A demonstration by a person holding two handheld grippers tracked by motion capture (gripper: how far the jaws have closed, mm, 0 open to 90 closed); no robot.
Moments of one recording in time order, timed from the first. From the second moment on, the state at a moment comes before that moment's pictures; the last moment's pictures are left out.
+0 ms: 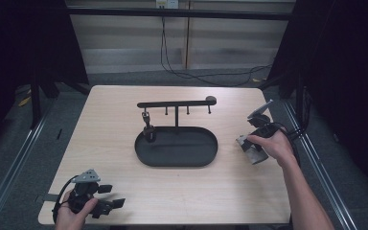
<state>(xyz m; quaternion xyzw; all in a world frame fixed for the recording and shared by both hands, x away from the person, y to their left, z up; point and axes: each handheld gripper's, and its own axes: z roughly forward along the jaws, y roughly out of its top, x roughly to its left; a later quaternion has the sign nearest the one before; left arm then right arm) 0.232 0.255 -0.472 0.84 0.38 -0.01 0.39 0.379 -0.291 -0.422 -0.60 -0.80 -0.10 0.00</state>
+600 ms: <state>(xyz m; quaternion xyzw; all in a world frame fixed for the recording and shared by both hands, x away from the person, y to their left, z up) 0.233 0.256 -0.473 0.84 0.39 -0.02 0.38 0.380 -0.283 -0.404 -0.60 -0.79 -0.12 0.00</state>
